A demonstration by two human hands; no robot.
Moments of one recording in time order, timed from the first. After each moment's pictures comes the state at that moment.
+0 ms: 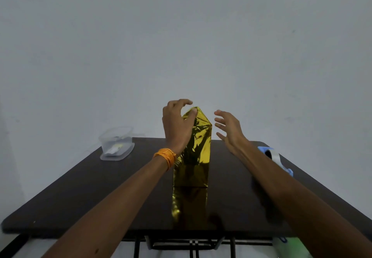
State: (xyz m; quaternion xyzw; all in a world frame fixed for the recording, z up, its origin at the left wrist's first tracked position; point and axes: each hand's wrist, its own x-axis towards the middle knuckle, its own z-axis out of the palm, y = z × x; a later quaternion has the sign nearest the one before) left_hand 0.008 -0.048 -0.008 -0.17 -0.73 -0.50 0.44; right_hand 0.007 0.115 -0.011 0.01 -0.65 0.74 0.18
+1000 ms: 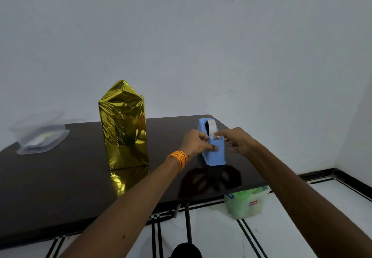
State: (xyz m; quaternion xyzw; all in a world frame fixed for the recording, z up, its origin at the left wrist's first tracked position) left_hand 0.030 0.156 -0.113 -0.29 -0.83 -0.48 -0.04; right_hand 0.105 0.295 -0.079 -0.22 -0.75 0.61 0.11
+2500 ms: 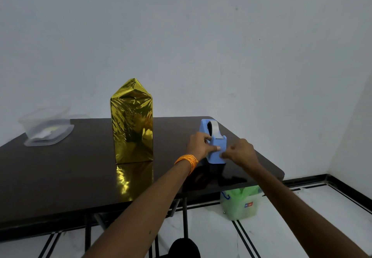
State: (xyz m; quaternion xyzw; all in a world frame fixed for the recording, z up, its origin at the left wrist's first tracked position) left_hand 0.037 0.160 -0.132 -0.29 -0.83 -0.48 0.05; right_hand 0.139 0.283 -0.113 -0.23 -0.89 0.35 0.19
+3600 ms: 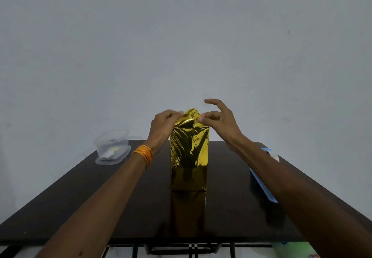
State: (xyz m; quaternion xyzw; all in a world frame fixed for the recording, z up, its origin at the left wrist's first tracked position) left_hand -0.011 -0.089 -0.004 -0.20 -0.75 -0.60 0.21; right_hand 0.020 0.109 0.008 0.19 -0.76 0.57 0.25
